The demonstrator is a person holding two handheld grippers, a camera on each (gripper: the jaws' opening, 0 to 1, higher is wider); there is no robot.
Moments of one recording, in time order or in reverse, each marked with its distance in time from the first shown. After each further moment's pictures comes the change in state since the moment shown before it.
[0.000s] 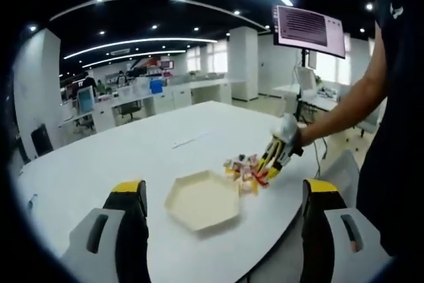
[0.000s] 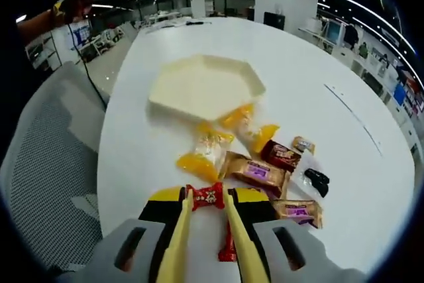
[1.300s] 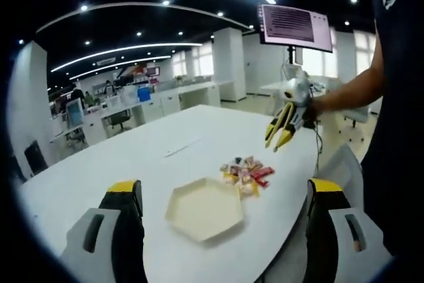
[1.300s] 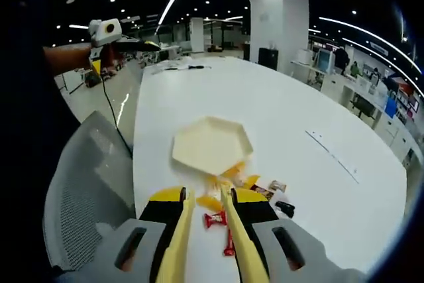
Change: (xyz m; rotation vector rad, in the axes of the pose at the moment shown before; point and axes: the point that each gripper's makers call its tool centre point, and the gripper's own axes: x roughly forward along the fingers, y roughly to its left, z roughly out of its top) left arm 0.013 -0.001 0.012 0.081 -0.004 -0.072; right arm -0.102 0.013 0.073 0.000 -0.253 -0.024
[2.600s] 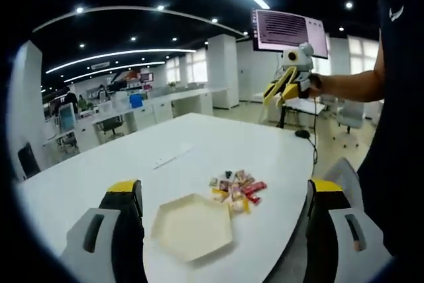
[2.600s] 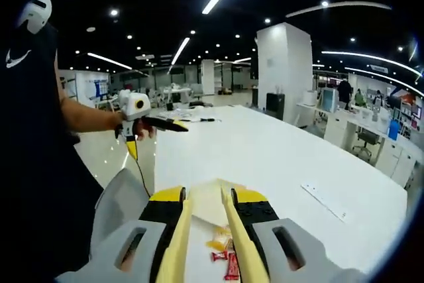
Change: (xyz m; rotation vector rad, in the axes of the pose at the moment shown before) left arm 0.034 -0.020 0.020 -0.011 -0.045 -0.057; right arm -0.102 0.011 0.121 -0.025 -0.289 0.051
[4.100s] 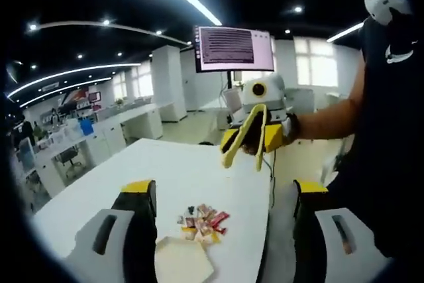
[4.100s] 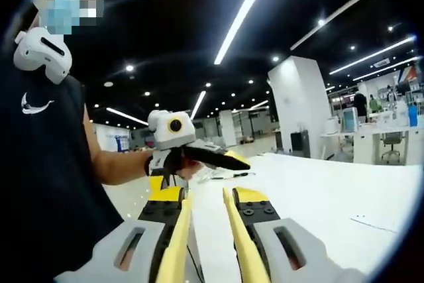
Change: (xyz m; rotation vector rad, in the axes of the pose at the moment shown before) left arm 0.000 -0.050 0.114 0.108 -0.040 -0.323; right arm 0.035 0.087 0.110 0.135 -0.387 0.109
